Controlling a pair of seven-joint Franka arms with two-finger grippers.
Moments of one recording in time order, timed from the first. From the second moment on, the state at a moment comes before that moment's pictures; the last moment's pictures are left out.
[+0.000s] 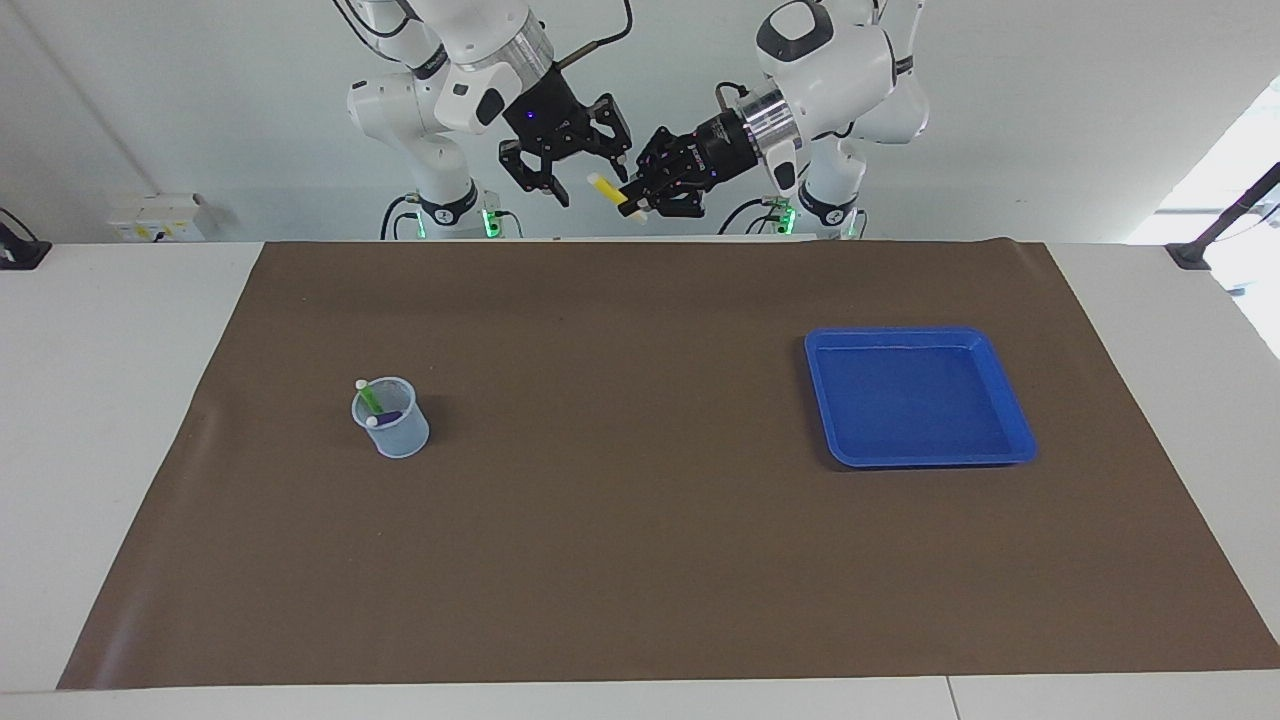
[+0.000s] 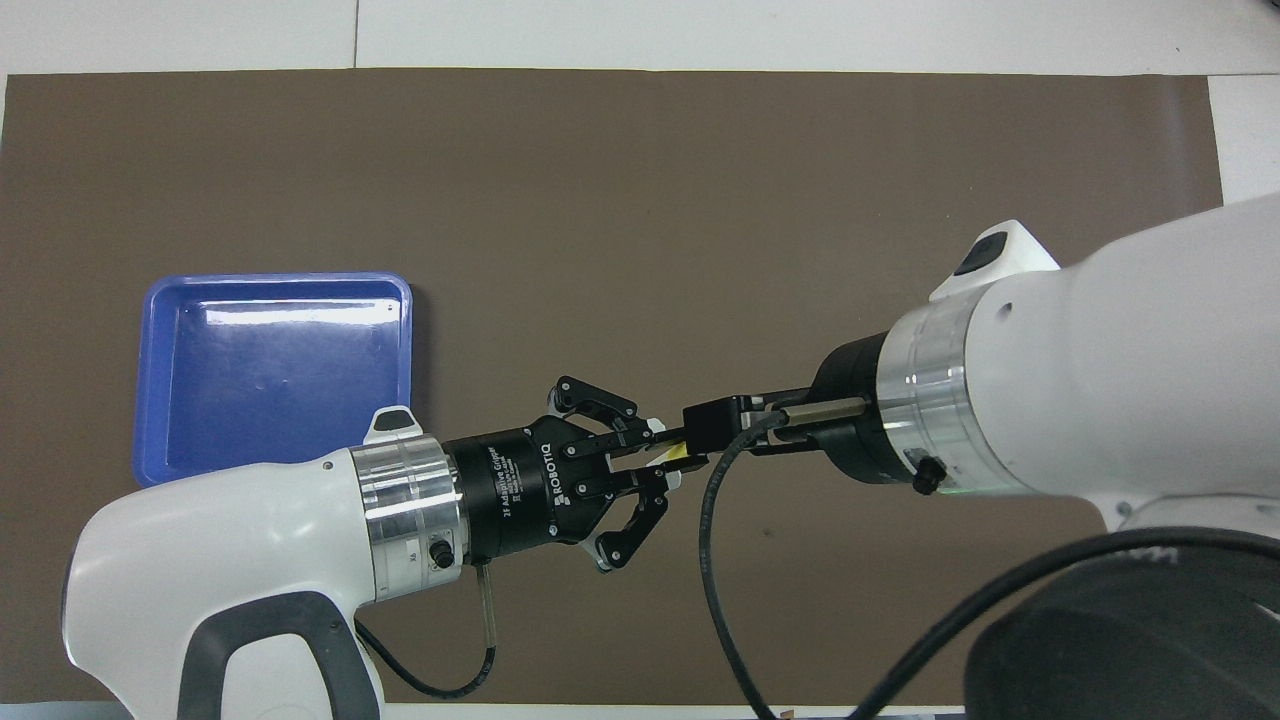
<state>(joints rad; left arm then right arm) -0.43 -0.31 -0.26 -2.20 -1.34 2.41 -1.78 0.20 -0.10 0.22 -1.65 0.44 1.67 0.35</state>
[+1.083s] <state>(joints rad) -0.45 -0.30 -0.27 -2.21 -1.36 2.45 -1.79 0.20 -0.11 0.22 -1.65 0.44 1.73 0.35</state>
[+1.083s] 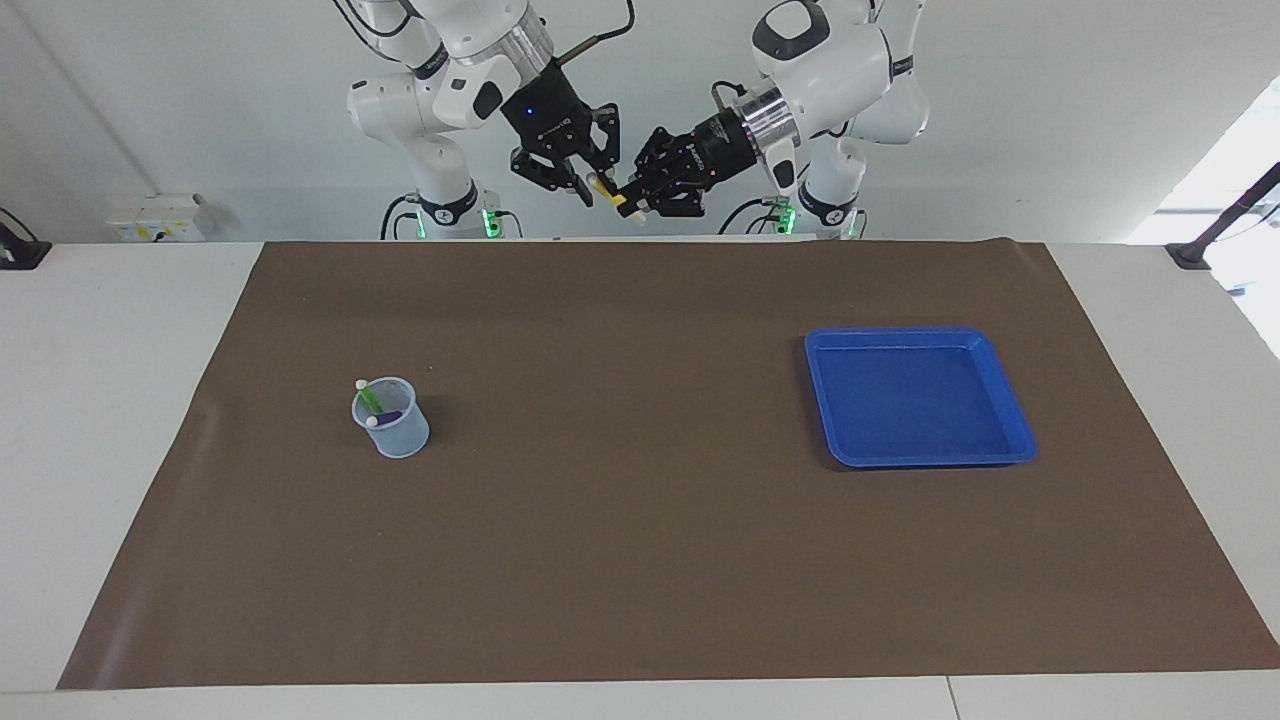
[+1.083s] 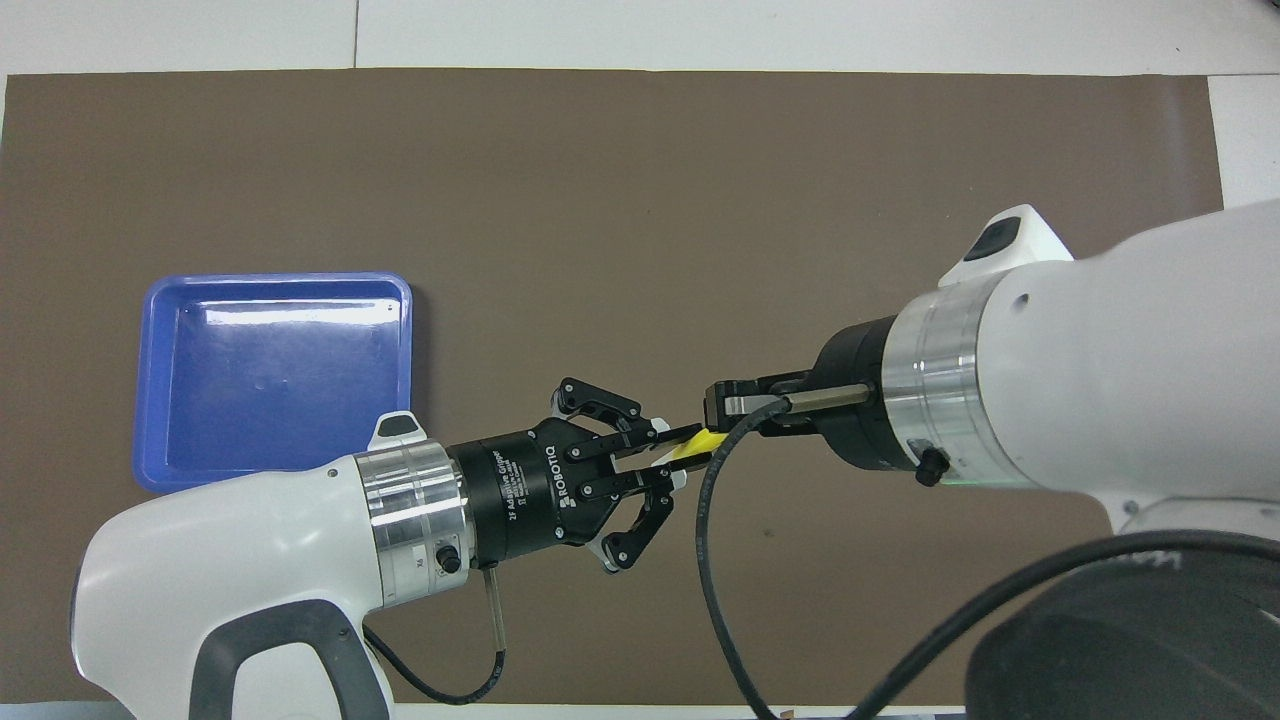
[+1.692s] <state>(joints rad) -0.45 -0.30 -0.26 -2.21 -1.36 2.46 -1.80 0.18 -0.10 0.22 -1.66 0.42 1.73 0.33</state>
